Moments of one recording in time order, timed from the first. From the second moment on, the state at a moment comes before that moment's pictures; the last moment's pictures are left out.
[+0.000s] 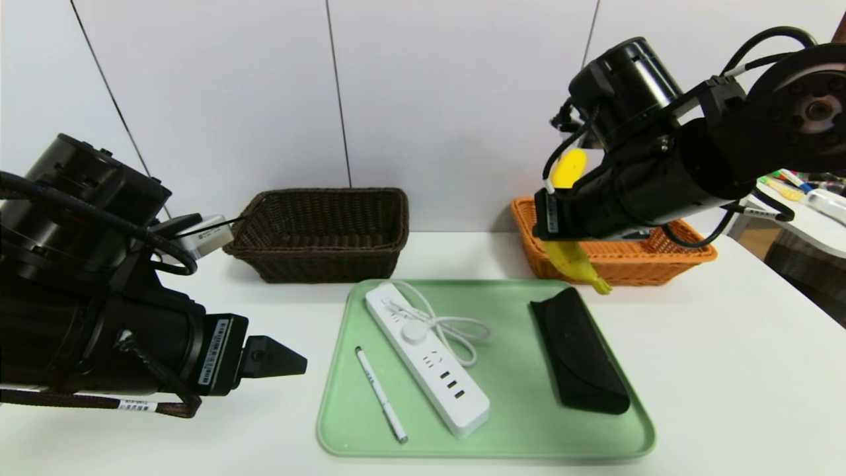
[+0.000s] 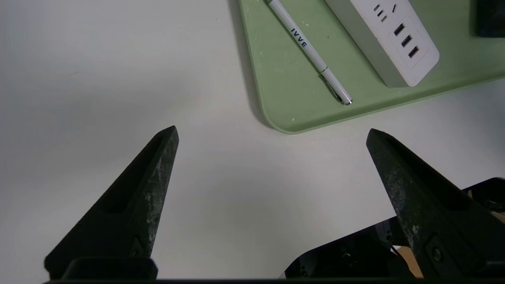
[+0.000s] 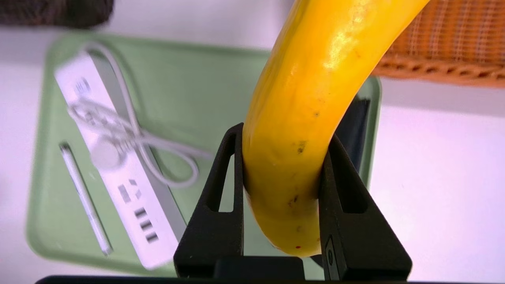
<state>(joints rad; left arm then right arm) -0.54 1.36 -1.09 0.58 -0.06 -0.42 0.57 1.83 -1.72 0.67 -0.27 0.38</state>
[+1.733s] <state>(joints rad) -0.53 1.36 -1.06 0.56 -0.06 -0.43 0.23 1.94 -1.80 0.44 -0.34 -0.96</state>
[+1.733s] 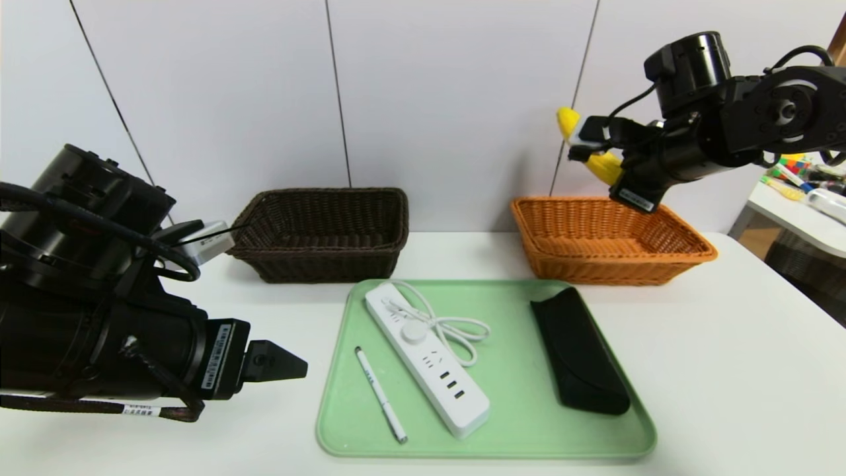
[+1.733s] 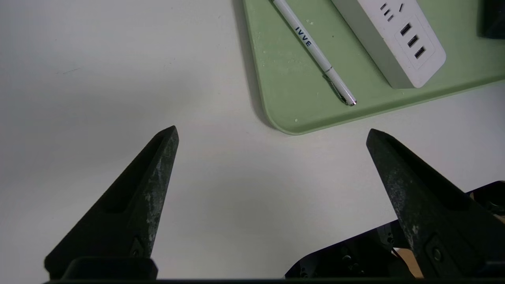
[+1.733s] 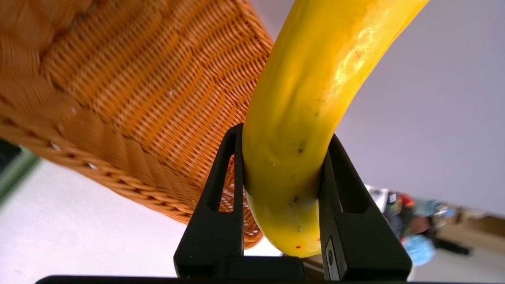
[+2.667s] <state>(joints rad) -0.53 1.37 -1.02 0.52 -0.06 -0.43 0.18 2.03 -1.73 0.45 -0.33 -1.30</state>
